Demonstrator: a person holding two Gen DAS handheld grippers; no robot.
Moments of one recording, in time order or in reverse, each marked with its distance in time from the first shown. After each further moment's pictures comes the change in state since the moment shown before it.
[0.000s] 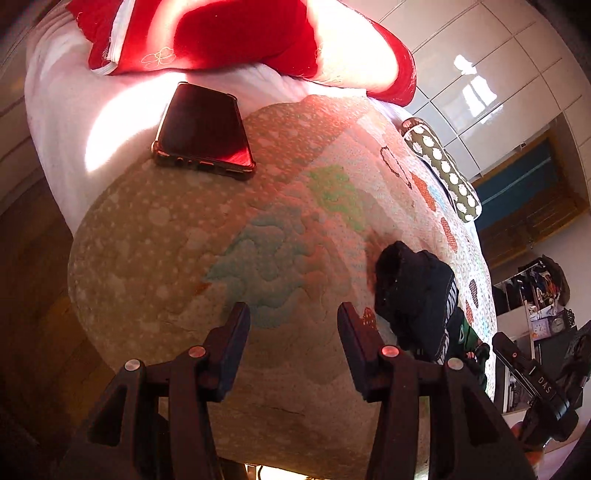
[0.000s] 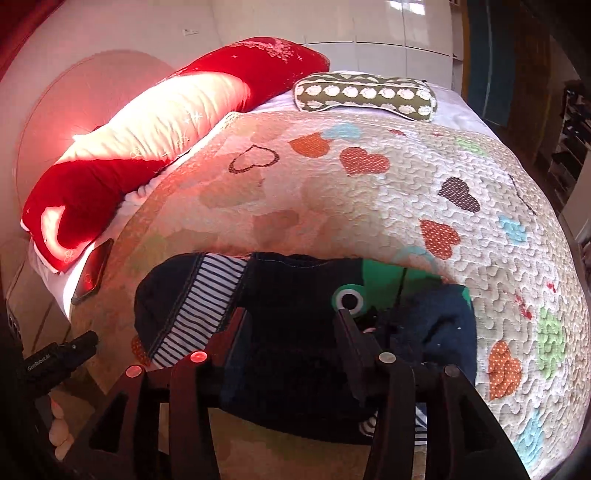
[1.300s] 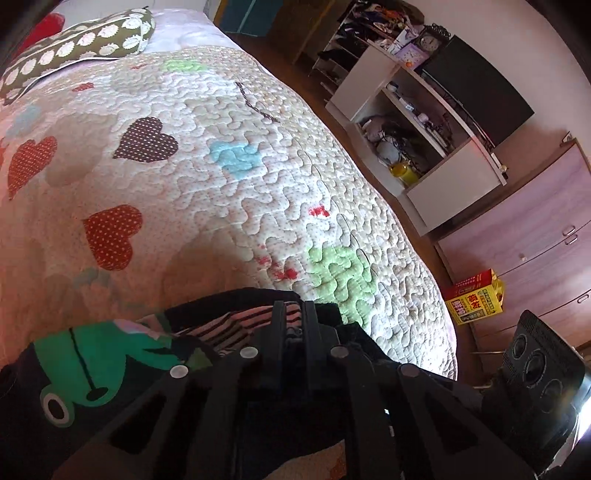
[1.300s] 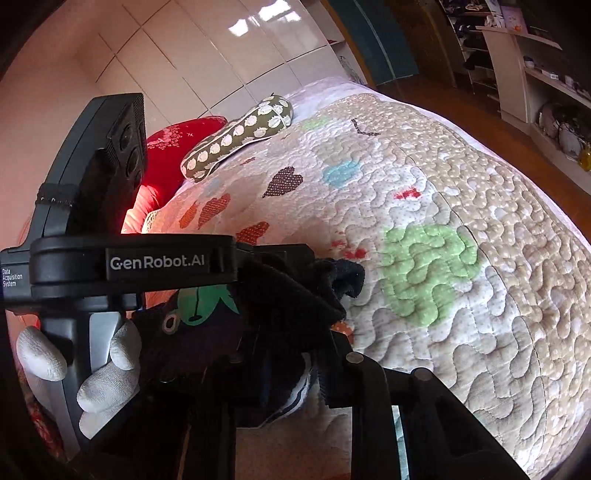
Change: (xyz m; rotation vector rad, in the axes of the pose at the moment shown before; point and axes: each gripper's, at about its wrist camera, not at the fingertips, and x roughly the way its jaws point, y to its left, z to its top) left arm 0.162 -0.428 -0.152 0.914 0.547 -0.386; right arm -0.065 -0.222 -0.099 0.478 -0.226 0.034
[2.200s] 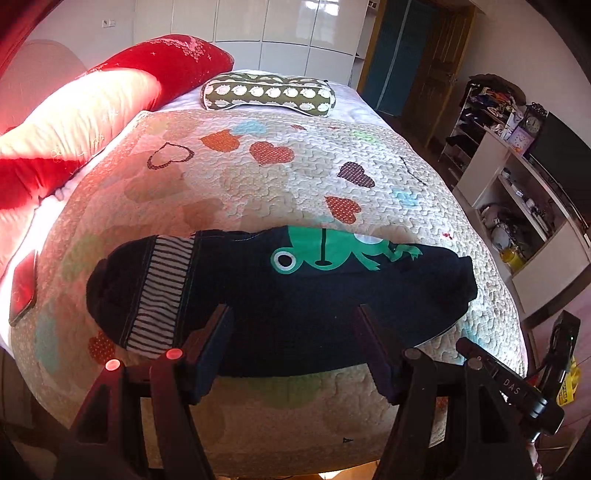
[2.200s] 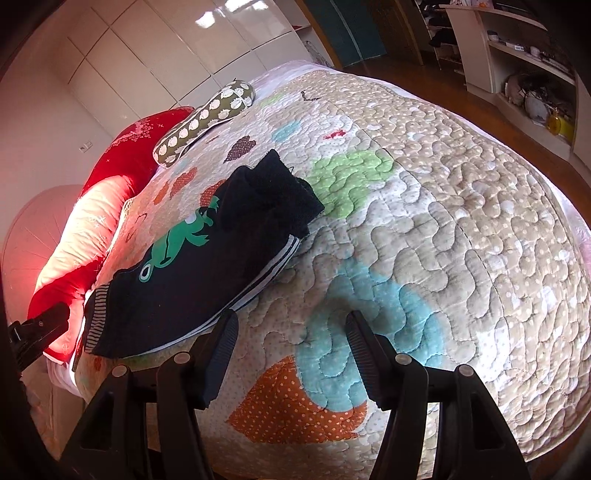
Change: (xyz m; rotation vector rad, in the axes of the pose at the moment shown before) left arm -0.136 0.017 -0.130 -0.214 -0.293 0.494; right arm -0.042 -0.041 -0.067 0.110 0.064 -0.096
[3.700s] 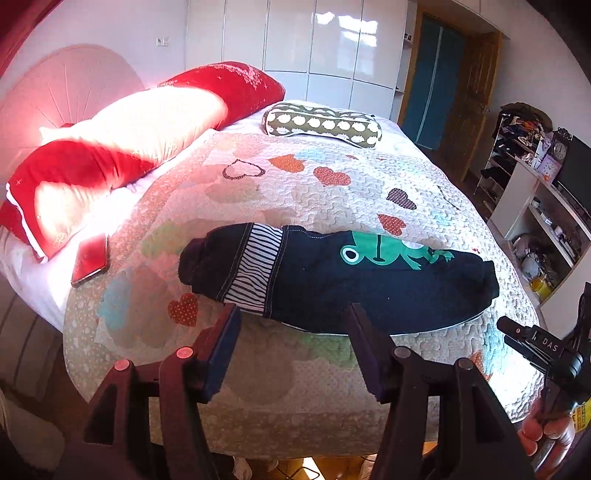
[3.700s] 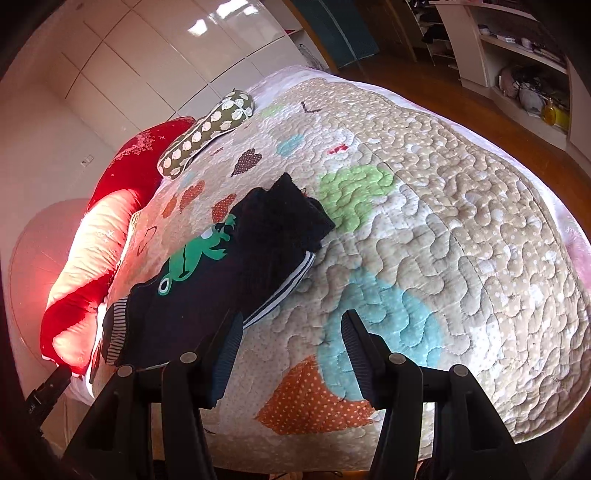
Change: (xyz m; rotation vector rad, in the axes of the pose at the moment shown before) left arm -0.090 0.036 -0.060 -0.065 -0.185 0.193; right arm -0.030 0.018 -0.001 0.030 -0.015 0.015
